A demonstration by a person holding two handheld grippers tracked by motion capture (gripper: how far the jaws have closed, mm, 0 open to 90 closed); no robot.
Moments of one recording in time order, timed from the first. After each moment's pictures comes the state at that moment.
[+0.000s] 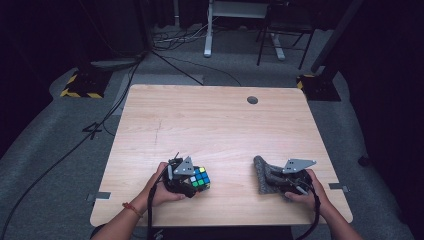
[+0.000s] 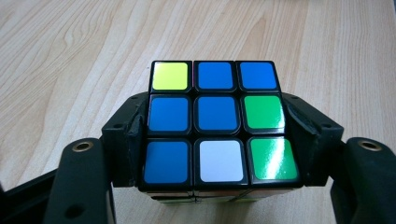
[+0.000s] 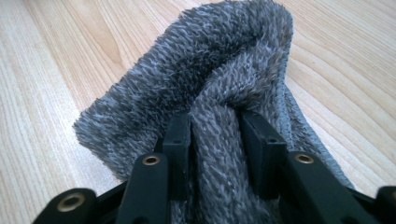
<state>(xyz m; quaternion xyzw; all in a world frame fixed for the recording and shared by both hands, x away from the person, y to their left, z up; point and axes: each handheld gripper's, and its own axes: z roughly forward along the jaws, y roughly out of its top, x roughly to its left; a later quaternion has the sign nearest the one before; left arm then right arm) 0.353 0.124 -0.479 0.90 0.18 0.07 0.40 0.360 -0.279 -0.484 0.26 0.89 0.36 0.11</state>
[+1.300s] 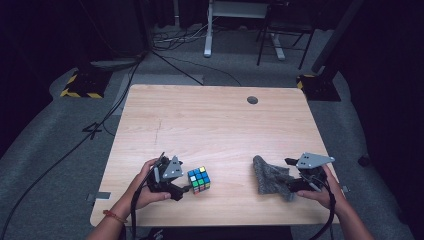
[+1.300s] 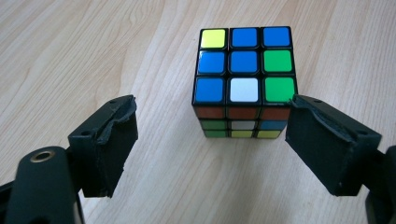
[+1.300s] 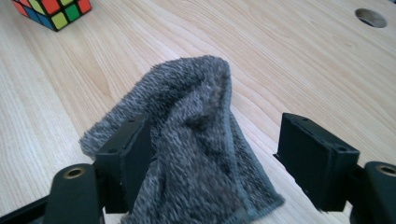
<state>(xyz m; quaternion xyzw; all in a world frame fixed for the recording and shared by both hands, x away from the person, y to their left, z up) 0.329 0.156 -0.447 0.91 0.20 0.16 0.34 0.351 -0.298 -0.438 0.26 0.87 0.37 0.18</state>
